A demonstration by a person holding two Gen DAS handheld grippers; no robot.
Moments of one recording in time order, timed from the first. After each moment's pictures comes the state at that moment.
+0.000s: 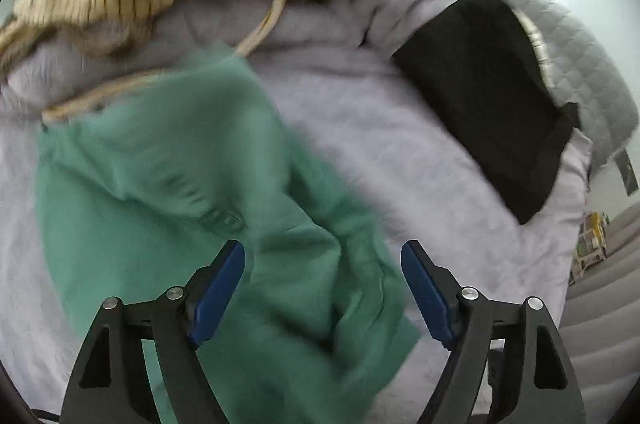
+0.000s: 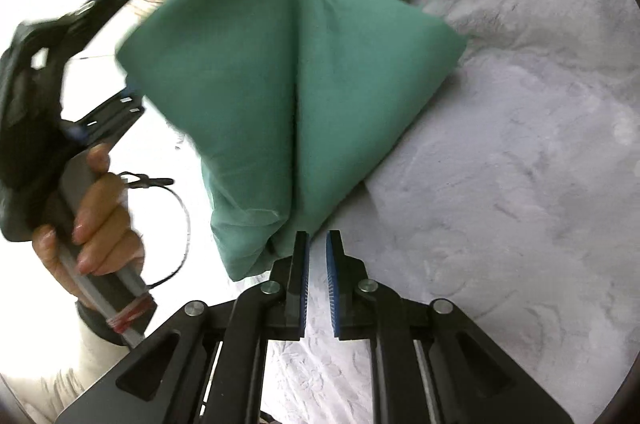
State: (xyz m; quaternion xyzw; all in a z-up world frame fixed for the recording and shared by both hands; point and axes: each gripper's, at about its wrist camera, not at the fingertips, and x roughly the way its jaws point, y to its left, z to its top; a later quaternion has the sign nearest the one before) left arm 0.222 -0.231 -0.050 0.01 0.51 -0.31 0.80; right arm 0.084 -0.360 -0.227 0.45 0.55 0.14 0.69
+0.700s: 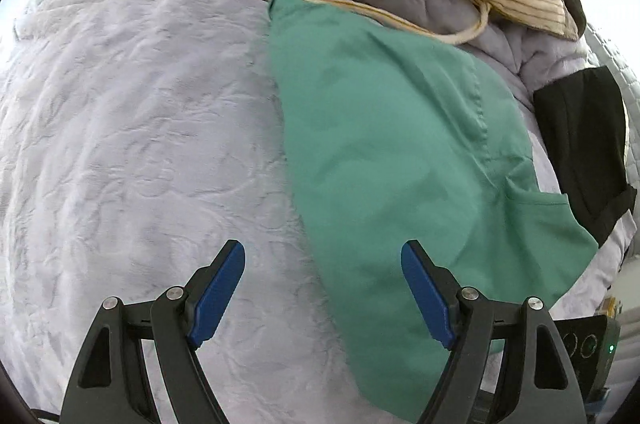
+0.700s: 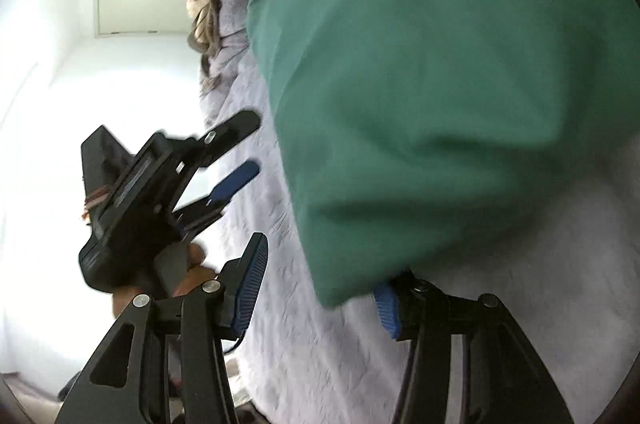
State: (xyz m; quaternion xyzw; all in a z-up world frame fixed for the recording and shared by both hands) left arm 0.218 -0.044 -0.102 -0.09 0.58 -0.12 0.80; right arm 0.127 -0.231 -0.219 0.45 0.53 0.20 0.69
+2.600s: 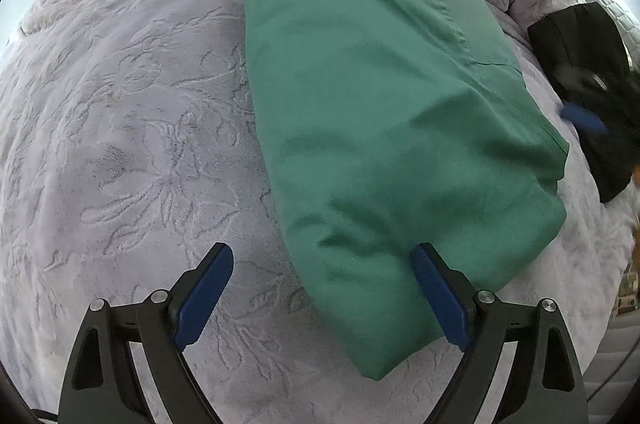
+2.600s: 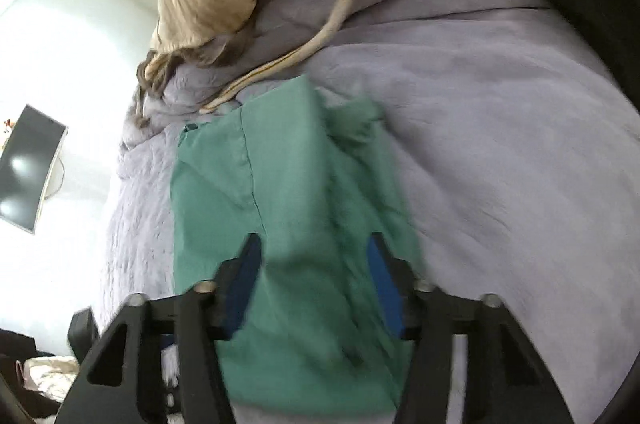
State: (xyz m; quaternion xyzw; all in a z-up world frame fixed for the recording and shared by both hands) left arm 0.138 -0.079 -0.125 -0.03 0.59 -0.11 0.80; right arm 0.229 -0.345 -0.122 0.20 0.53 0.12 0.82
